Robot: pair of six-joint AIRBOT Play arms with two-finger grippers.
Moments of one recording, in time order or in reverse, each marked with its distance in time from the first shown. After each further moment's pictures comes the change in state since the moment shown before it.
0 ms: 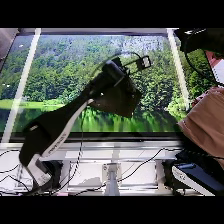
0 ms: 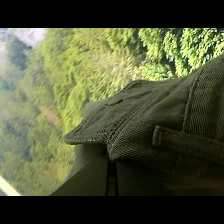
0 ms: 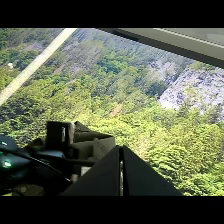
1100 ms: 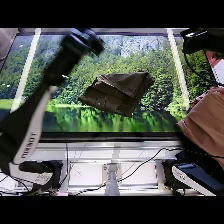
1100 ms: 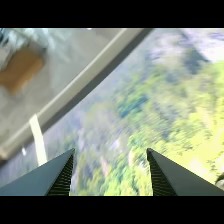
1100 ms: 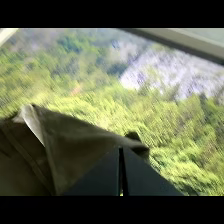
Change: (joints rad) left arm 0.298 0.299 0.001 0.188 0.051 -0.323; right arm -0.010 -0.018 -0.002 -0.188 0.043 -0.002
